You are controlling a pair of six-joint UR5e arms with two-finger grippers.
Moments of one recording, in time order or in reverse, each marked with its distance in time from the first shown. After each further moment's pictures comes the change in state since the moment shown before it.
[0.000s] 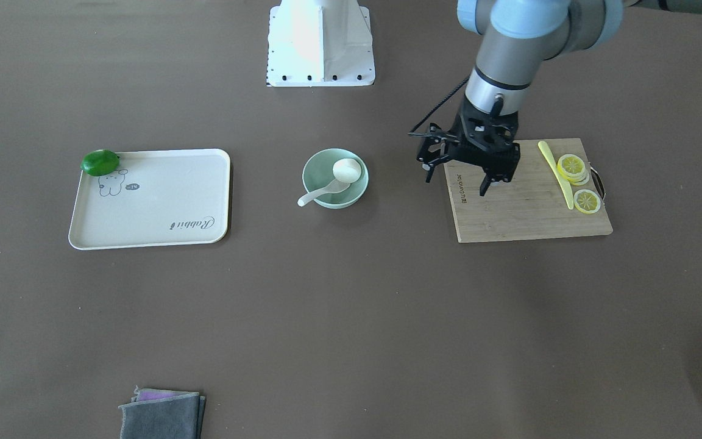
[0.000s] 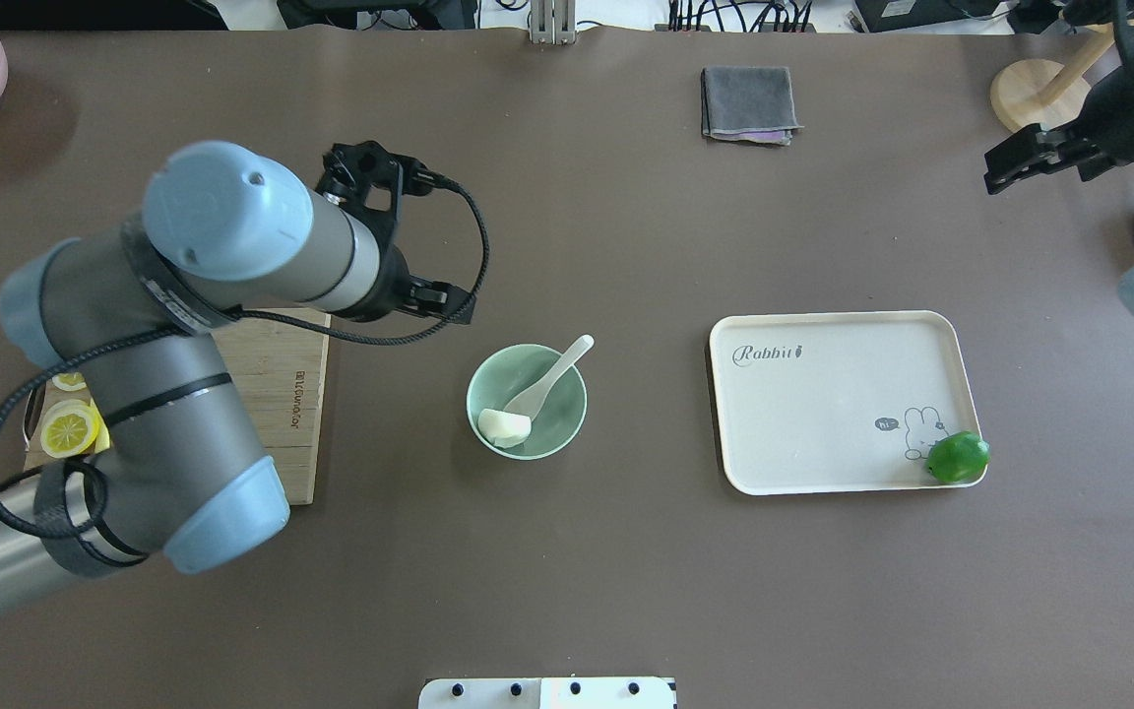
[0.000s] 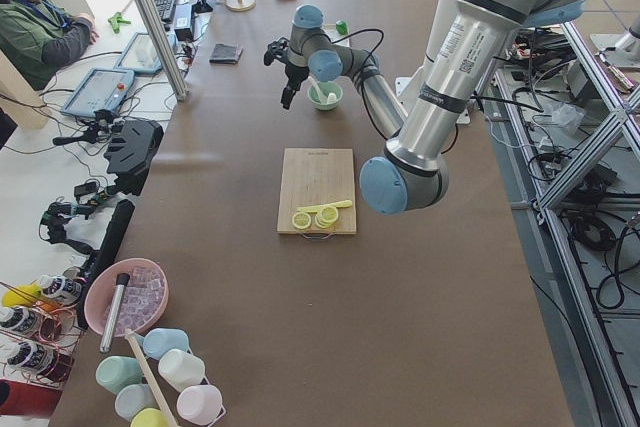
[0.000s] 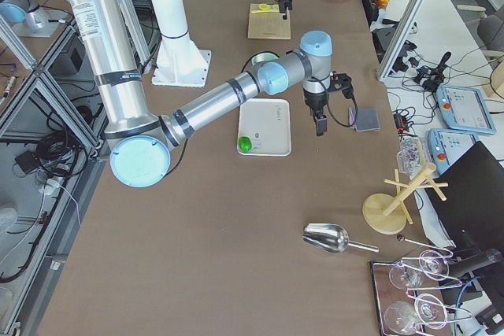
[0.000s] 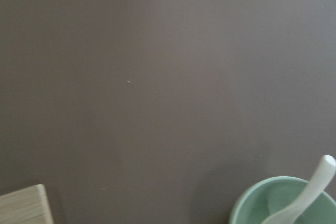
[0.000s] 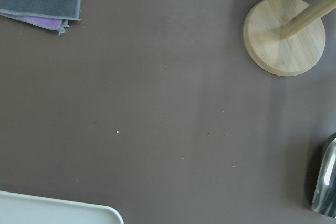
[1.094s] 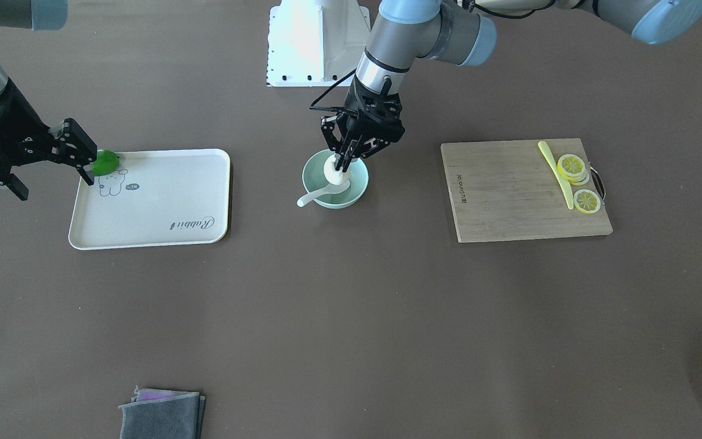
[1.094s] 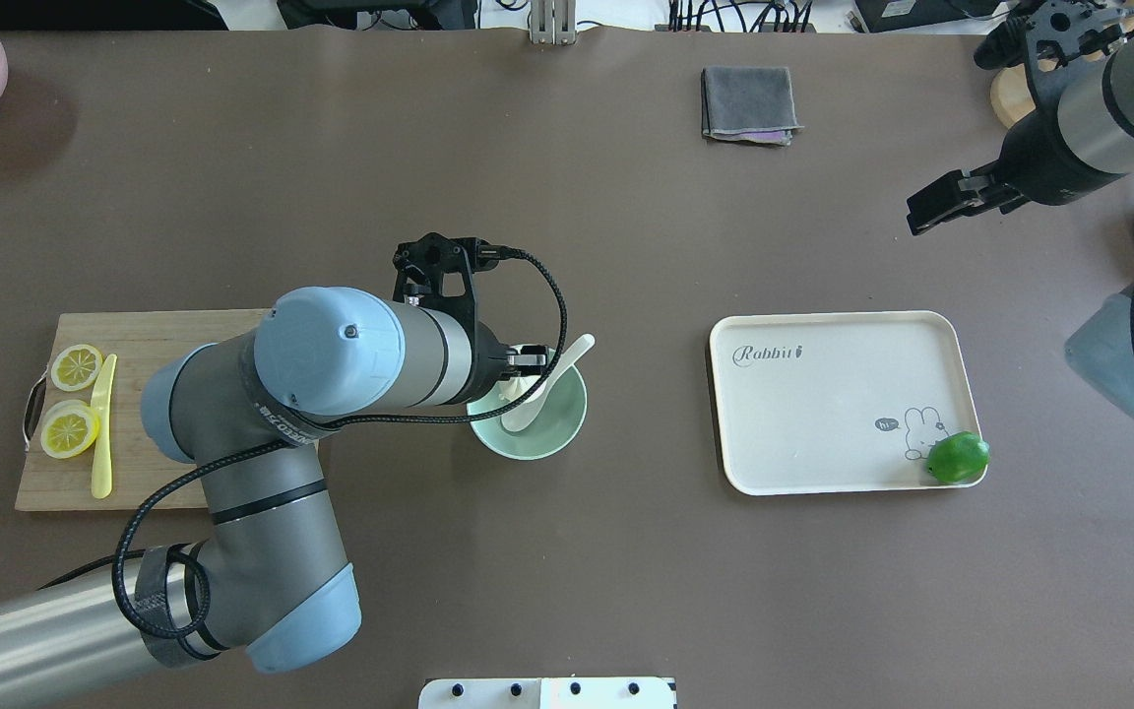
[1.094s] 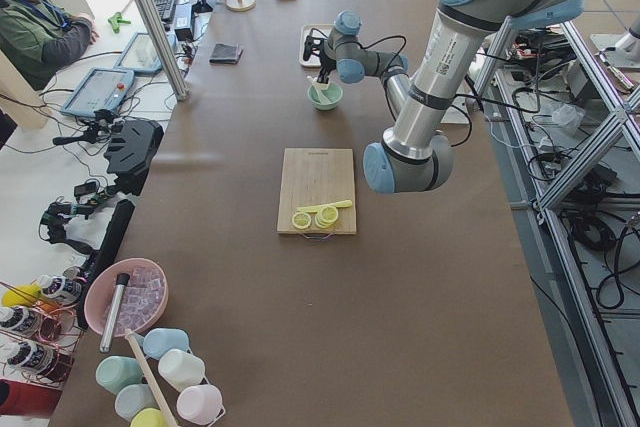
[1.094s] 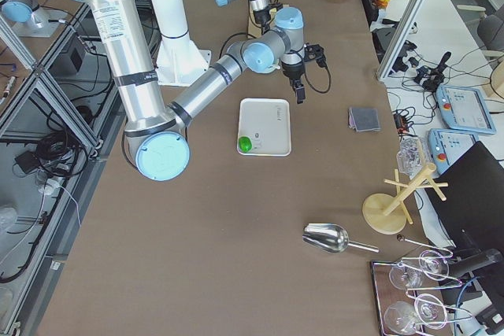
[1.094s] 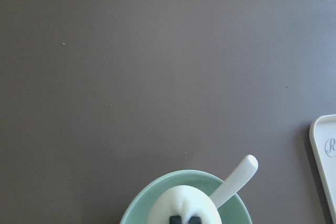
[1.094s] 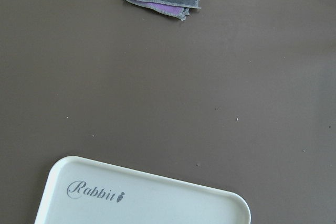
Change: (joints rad) left arm 0.386 -0.161 0.149 -0.323 0.315 -0.583; right arm -0.307 0.031 0.225 0.009 -0.110 0.328
